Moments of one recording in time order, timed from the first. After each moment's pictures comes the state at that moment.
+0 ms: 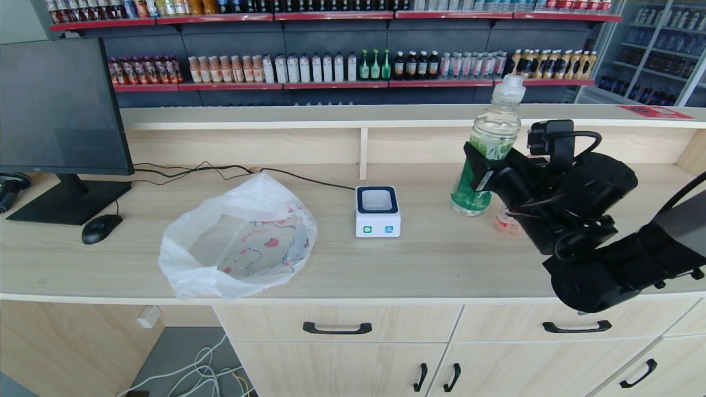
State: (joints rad) left arm 0.00 0.00 0.00 0.00 0.00 -0.01; right arm 0.31 2.01 -0.91 -1.49 -0.11 -0.05
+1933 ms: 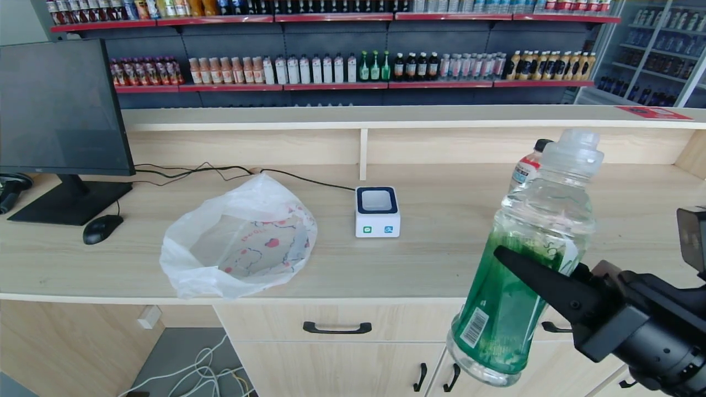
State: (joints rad) left arm 0.00 0.00 0.00 0.00 0.00 -0.01; right arm 0.63 1.45 -0.15 -1.57 0.17 0.38
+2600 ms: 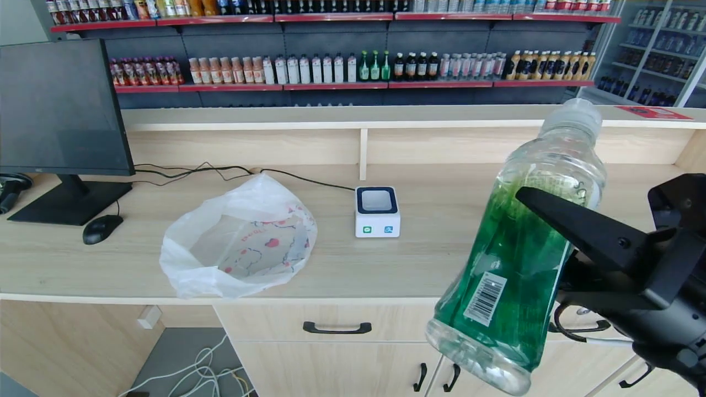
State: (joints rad) left arm 0.00 0.00 0.00 0.00 0.00 -0.02; right arm 0.69 1.44 -0.27 -1.57 0.18 0.96
